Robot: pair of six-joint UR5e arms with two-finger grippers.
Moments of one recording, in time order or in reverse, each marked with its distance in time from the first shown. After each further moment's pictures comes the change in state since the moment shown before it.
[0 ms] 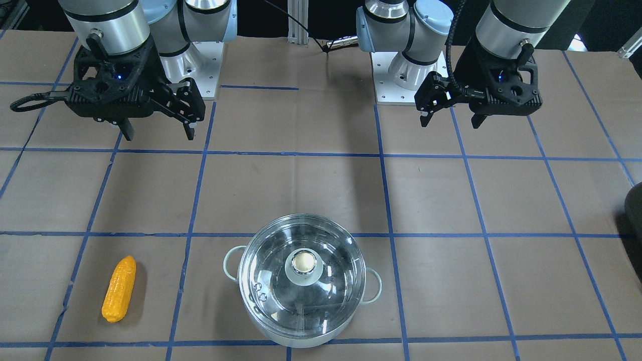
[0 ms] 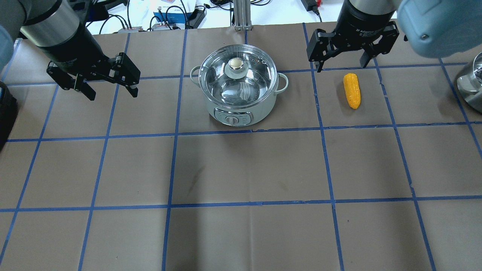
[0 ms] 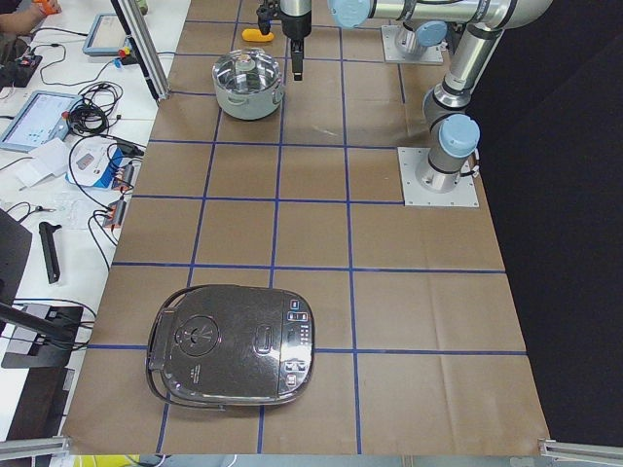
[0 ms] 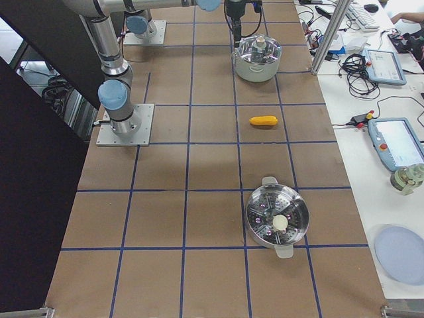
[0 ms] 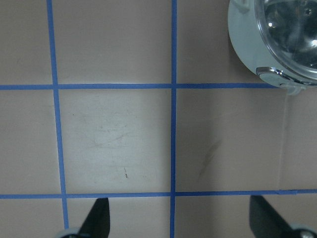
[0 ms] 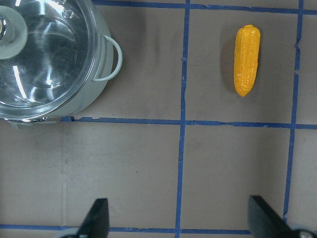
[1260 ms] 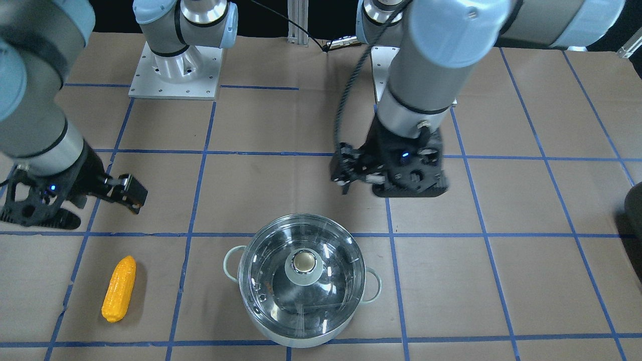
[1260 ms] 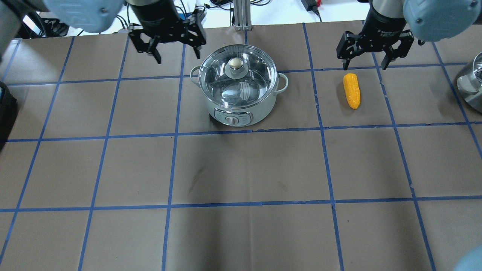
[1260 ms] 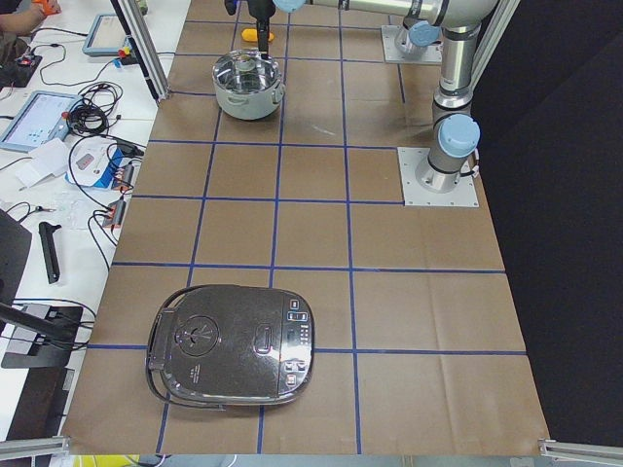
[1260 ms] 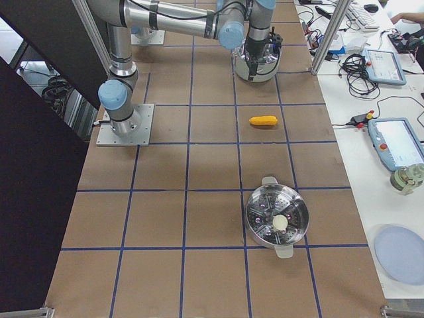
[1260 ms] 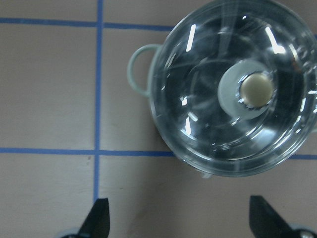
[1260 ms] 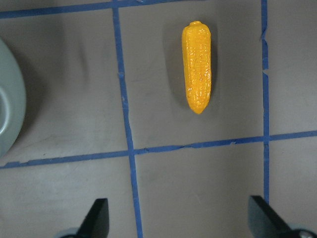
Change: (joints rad) left arm -0.268 -0.373 0.329 0.117 -0.014 -0.315; right arm -0.192 0.238 -0.008 -0.123 -0.017 -0.056
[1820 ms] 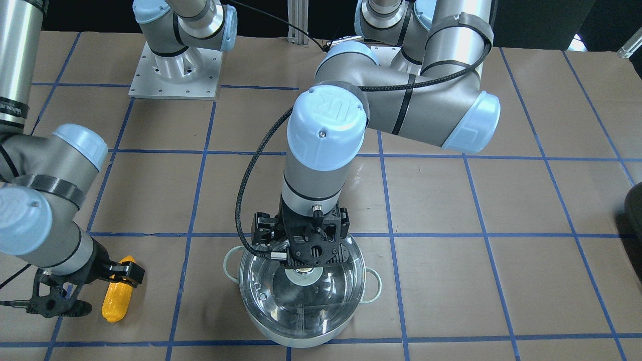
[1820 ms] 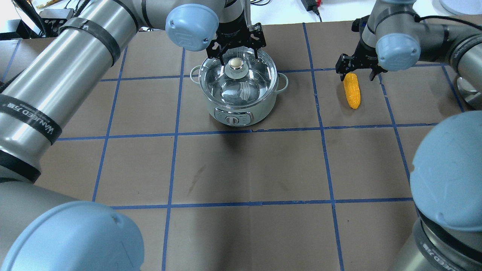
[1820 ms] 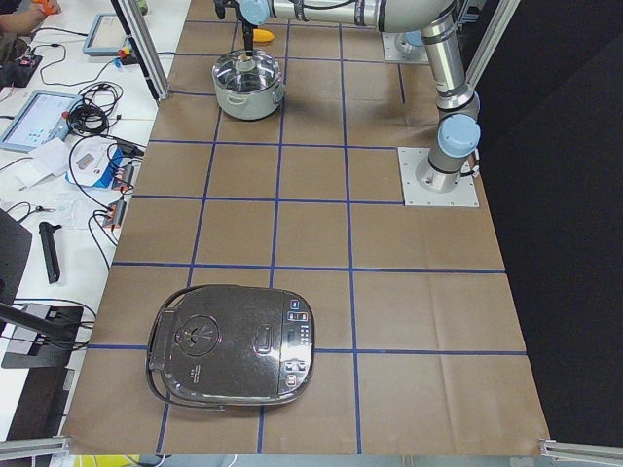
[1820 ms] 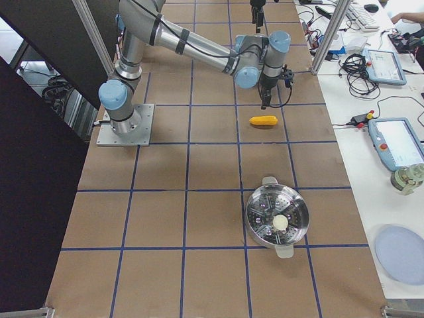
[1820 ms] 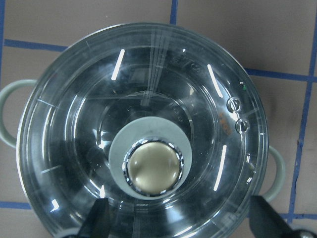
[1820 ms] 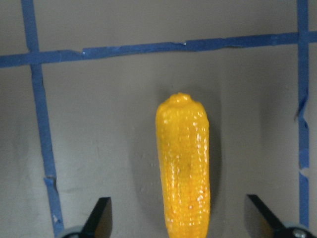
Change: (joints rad) left arm -0.103 -0.223 0.078 0.199 -0.037 -0.169; right arm -0.044 0.286 0.054 -0.406 0.004 -0.063
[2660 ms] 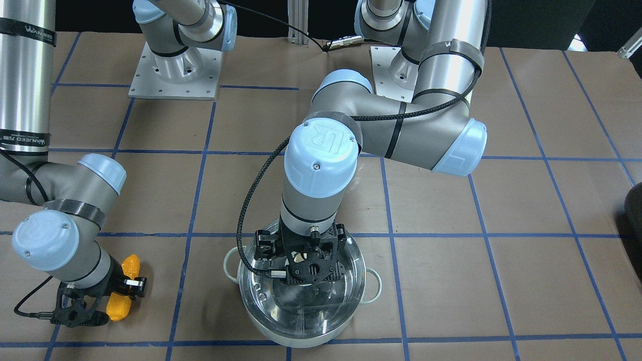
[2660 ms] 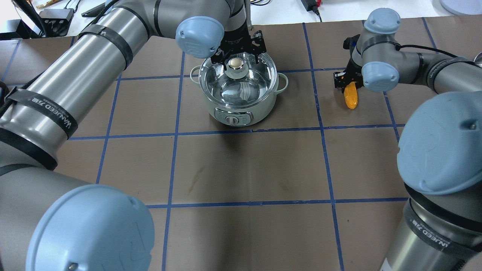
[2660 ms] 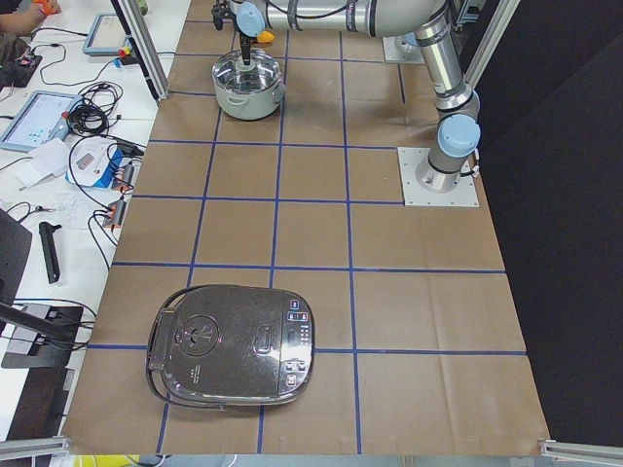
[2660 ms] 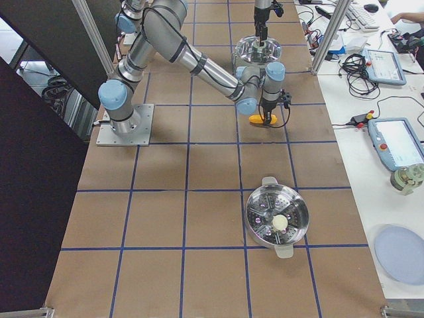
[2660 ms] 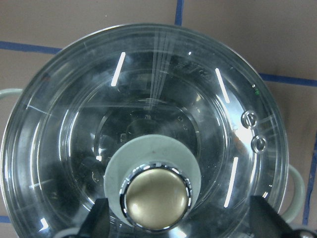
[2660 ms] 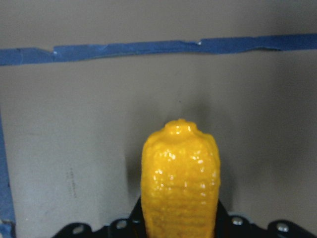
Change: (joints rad) left arm 0.003 -0.033 -0.012 0.042 0.013 0.002; right arm -0.002 0.054 0.029 -0.086 -0.002 -0.024
